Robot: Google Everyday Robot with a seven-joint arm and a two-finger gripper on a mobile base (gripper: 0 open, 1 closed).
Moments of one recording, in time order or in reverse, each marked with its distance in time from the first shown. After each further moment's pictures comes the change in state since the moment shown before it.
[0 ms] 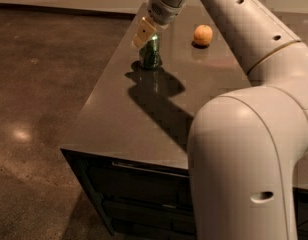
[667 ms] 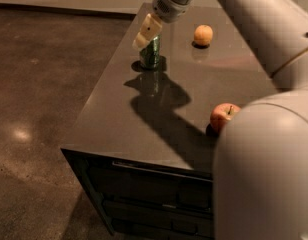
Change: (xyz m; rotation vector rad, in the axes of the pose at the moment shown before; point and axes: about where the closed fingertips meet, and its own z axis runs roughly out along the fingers) arm 0.014 0.007 -0.032 0.042 -0.019 -0.019
